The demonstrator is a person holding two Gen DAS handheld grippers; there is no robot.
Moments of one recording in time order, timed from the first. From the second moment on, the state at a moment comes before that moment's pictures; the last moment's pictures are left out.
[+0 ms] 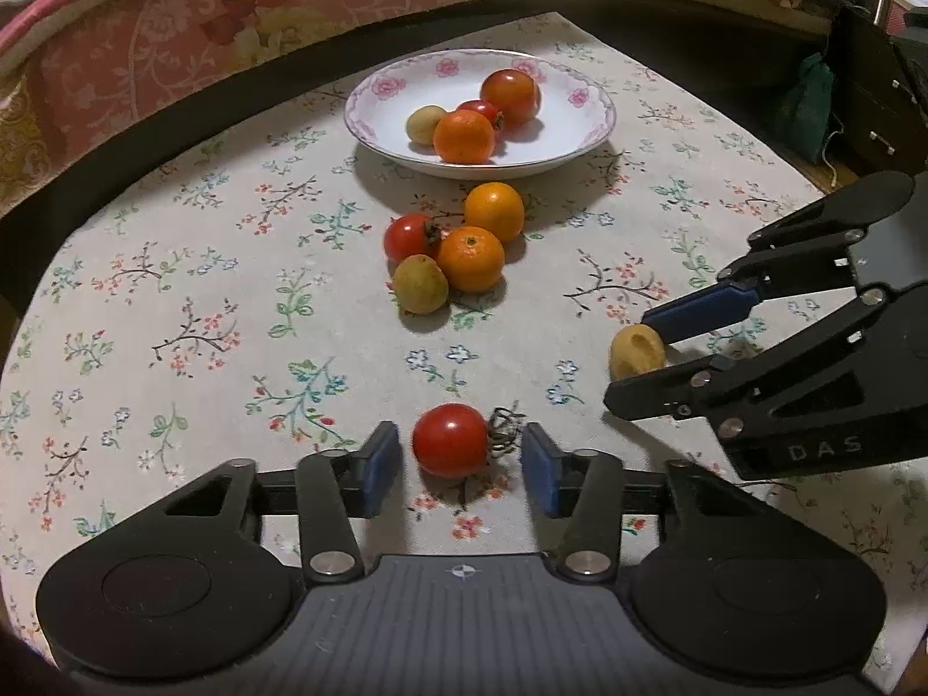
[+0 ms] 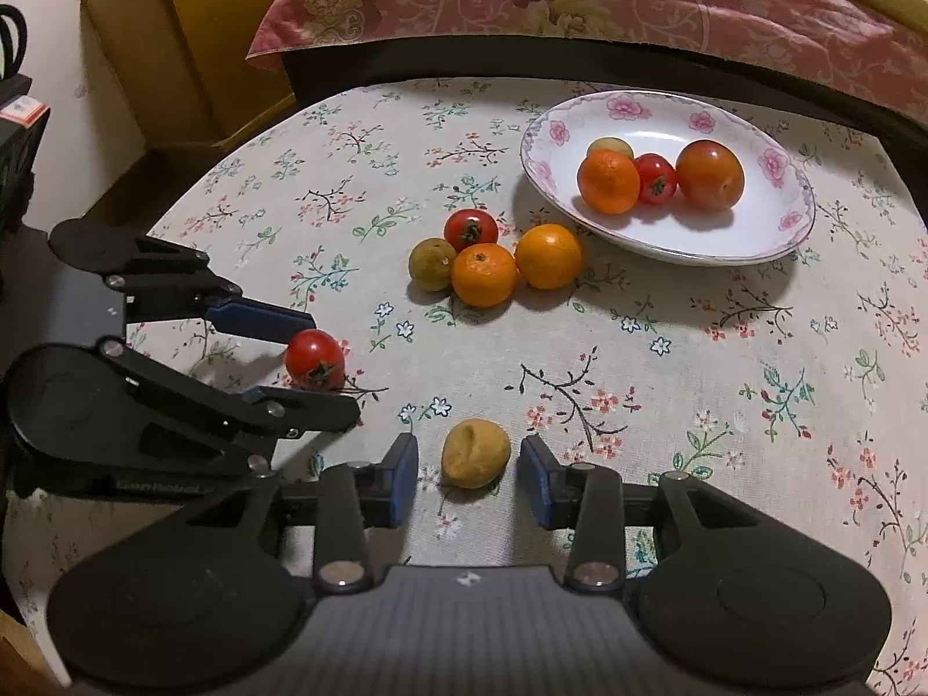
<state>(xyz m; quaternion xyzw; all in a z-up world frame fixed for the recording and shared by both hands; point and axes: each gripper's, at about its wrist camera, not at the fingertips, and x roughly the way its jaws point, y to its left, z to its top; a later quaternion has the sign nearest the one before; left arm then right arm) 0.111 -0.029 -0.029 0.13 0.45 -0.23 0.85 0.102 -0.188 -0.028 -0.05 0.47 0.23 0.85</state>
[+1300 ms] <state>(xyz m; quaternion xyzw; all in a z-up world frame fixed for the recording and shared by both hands) 0.141 -0.045 0.003 0.10 0.41 -0.22 0.88 0.118 -0.203 0.004 0.00 0.43 0.20 0.88</state>
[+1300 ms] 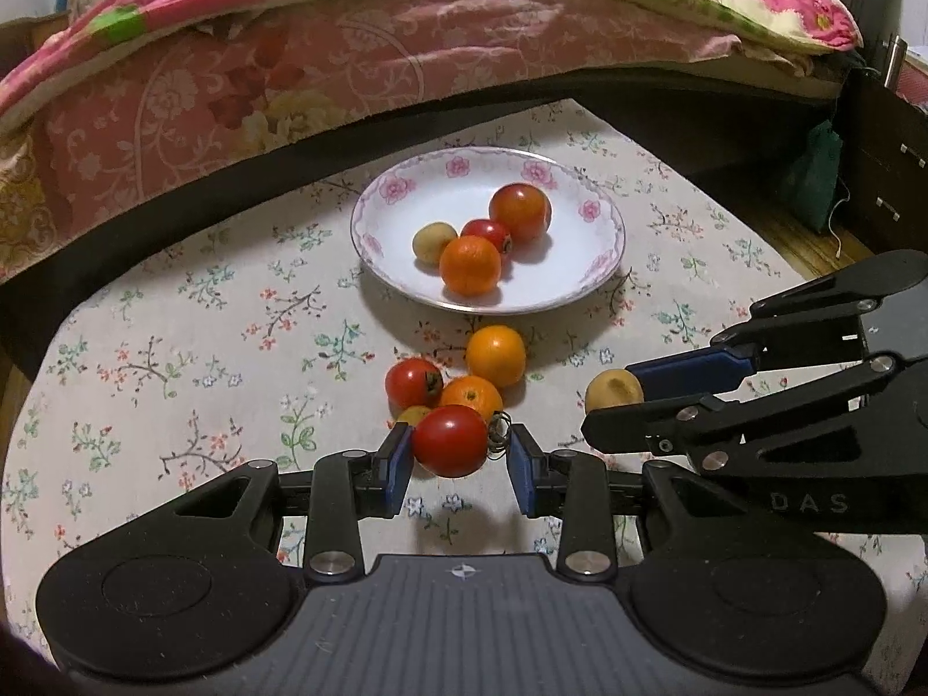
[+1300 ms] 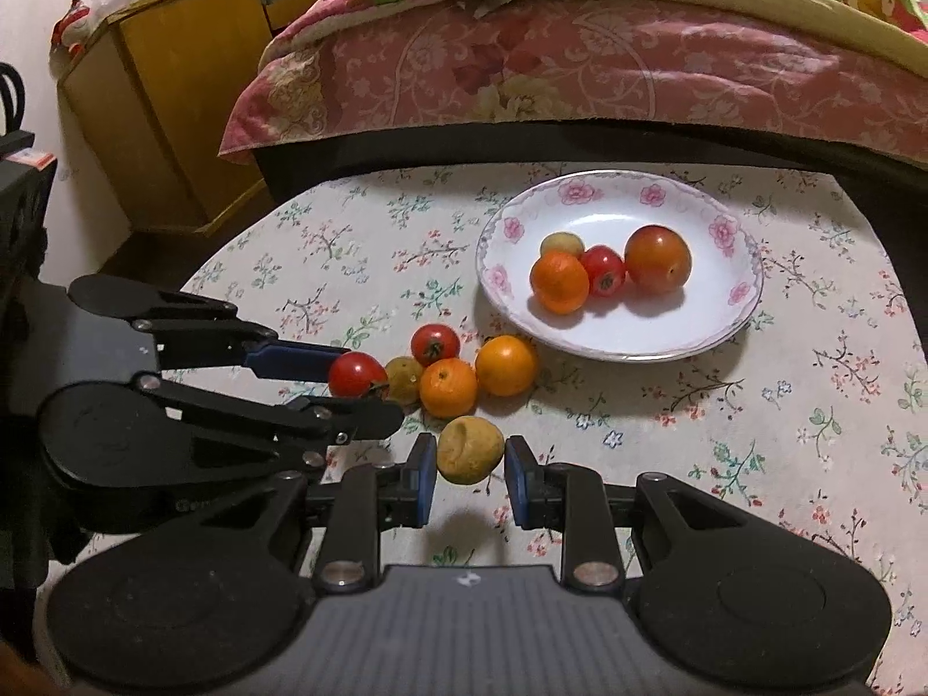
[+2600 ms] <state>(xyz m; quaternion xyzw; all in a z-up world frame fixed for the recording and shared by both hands) 0.226 -0.081 -0.006 0.10 0.37 -0.21 0.90 0.204 -0.242 -0.003 0.05 0.40 0.14 0.91</state>
